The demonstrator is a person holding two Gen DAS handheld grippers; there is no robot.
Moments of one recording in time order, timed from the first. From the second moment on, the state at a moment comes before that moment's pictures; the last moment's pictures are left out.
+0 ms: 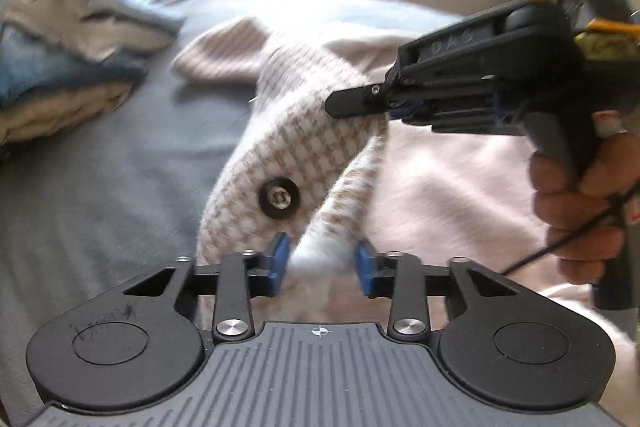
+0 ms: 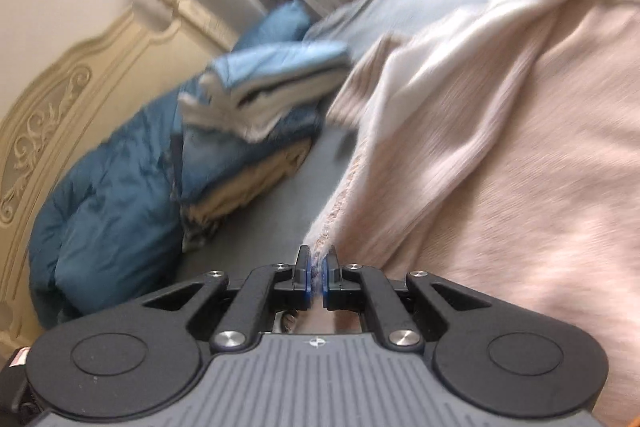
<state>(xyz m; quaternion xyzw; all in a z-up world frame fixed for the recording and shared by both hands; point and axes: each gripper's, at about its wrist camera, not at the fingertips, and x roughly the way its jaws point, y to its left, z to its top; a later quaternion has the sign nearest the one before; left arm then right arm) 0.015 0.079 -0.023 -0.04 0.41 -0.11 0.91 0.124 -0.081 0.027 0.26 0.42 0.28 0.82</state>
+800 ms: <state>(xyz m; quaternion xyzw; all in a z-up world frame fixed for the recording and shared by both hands) 0.017 0.001 -0.075 -0.08 0.47 -0.29 0.83 0.085 -0.220 -0.002 0.29 0.45 0.12 0.84</state>
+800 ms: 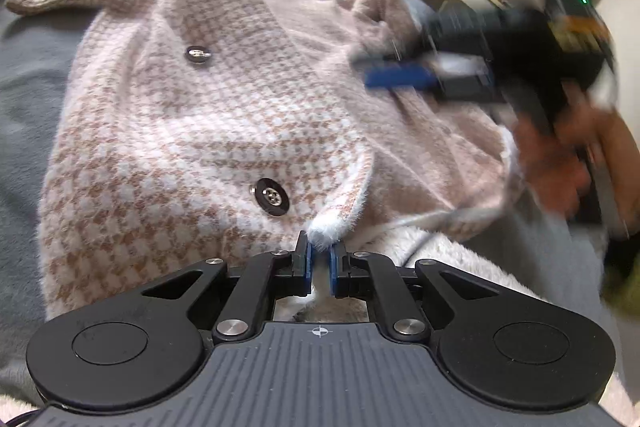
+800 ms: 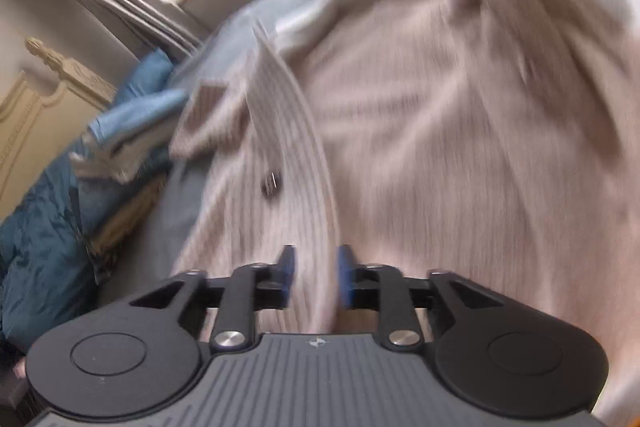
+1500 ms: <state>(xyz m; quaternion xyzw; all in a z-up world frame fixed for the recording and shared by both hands) 0.057 0.027 -0.127 -0.25 0.48 -0.37 0.76 0.443 -0.035 -0.023 -0.15 0.50 0.08 0.85</state>
